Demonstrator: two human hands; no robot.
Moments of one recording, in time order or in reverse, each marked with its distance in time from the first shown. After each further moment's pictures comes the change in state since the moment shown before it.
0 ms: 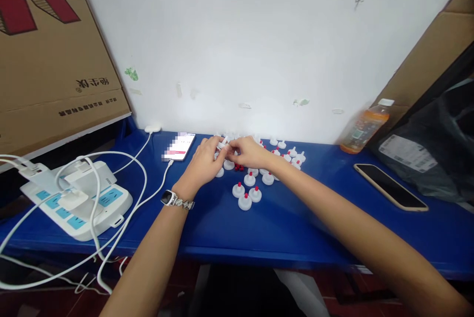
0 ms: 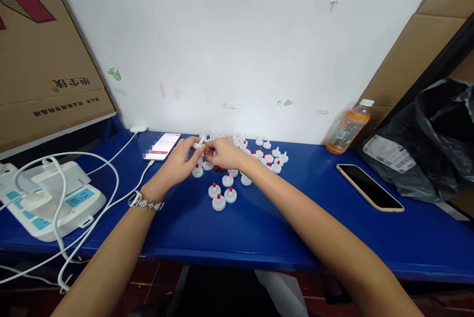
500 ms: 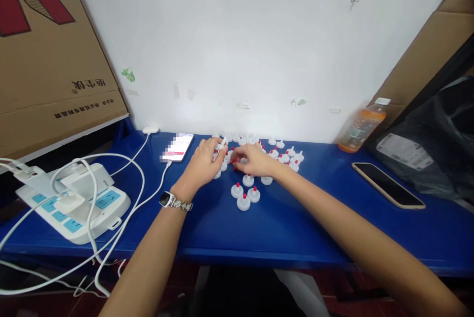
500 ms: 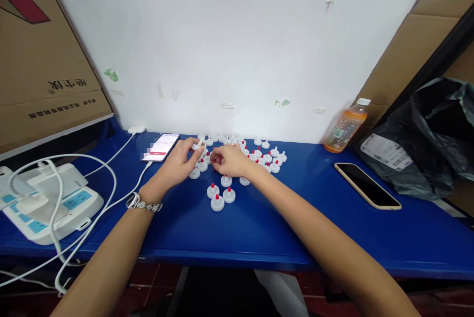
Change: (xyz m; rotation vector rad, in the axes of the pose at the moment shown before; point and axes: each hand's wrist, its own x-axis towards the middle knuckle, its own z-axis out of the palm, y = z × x) left_hand 0.000 0.003 0.001 0.009 -0.001 -0.010; right_hand -0.023 0.020 0.008 -0.075 -0.037 0.069
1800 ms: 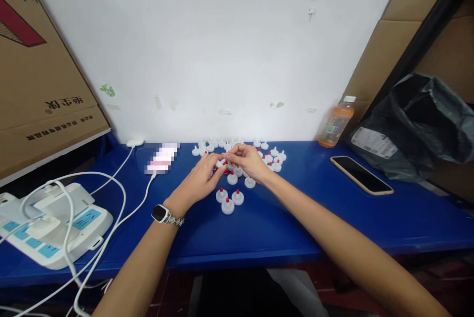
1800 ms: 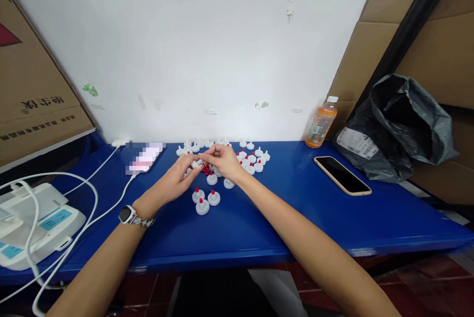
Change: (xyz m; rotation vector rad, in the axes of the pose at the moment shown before) left_hand -0.005 0.018 0.019 -0.104 -0.197 0.156; right_hand -0.022 0.000 -0.002 1.098 0.375 0.128
